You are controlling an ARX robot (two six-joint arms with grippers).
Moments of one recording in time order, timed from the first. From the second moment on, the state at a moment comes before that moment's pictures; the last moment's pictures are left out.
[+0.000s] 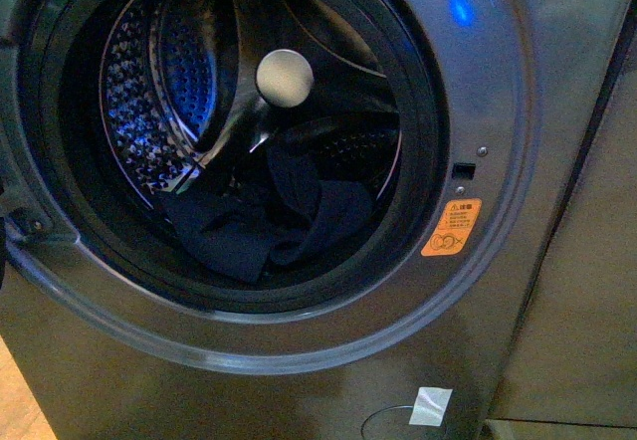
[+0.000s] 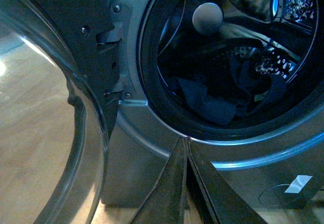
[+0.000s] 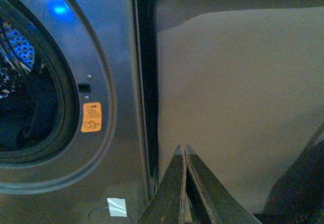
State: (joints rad) left arm 0.00 0.01 0.02 0.00 0.00 -0.01; right arm 0.00 0.26 0.05 0.21 0.00 -0.01
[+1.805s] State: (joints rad) left arm 0.00 0.00 0.02 0.00 0.00 0.00; right arm 0.00 0.00 0.01 0.00 0.00 -0.01
